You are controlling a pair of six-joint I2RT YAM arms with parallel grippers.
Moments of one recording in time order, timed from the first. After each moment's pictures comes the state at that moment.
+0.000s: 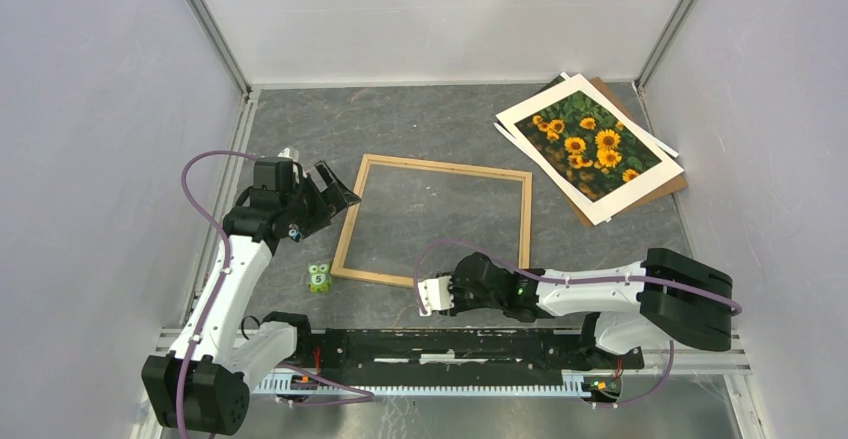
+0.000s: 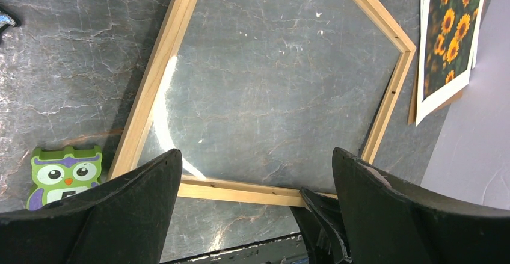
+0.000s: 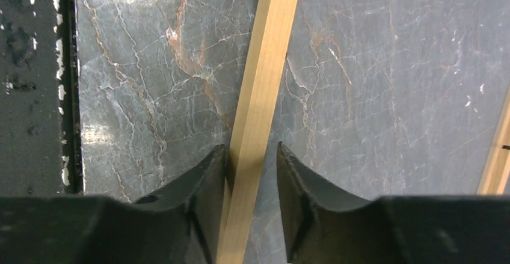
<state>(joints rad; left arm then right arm) -0.11 0.97 0.85 -0.67 0.24 -0.69 1.22 1.35 0.49 0.11 0.04 -0.60</state>
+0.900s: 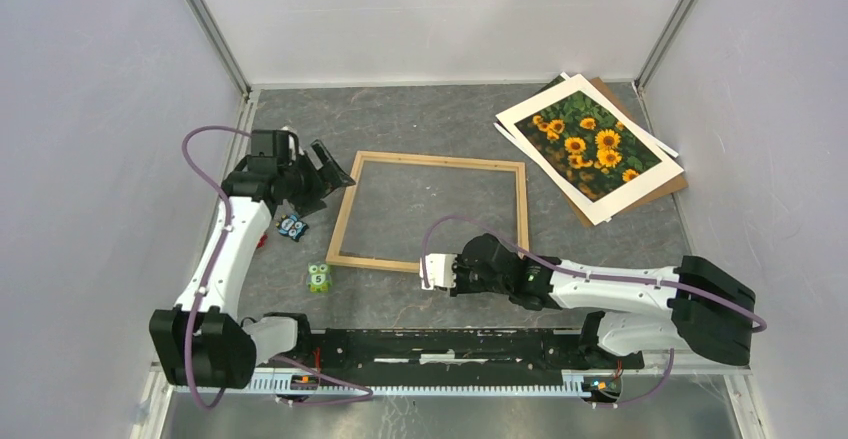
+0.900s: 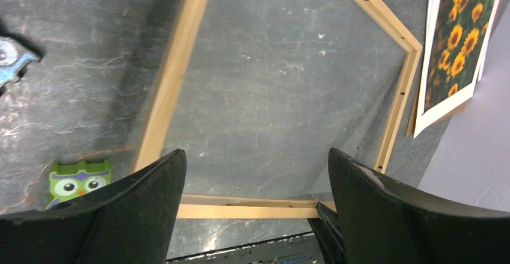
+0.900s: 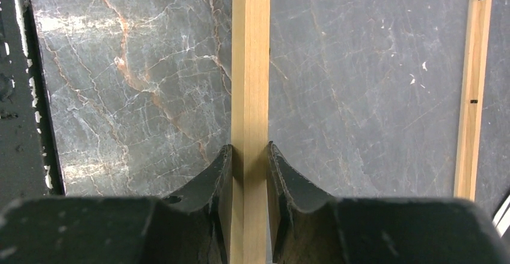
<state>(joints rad) -0.07 1.16 1.04 -0.76 0.24 -0.65 1.14 1.25 0.57 0.00 0.03 -0.53</state>
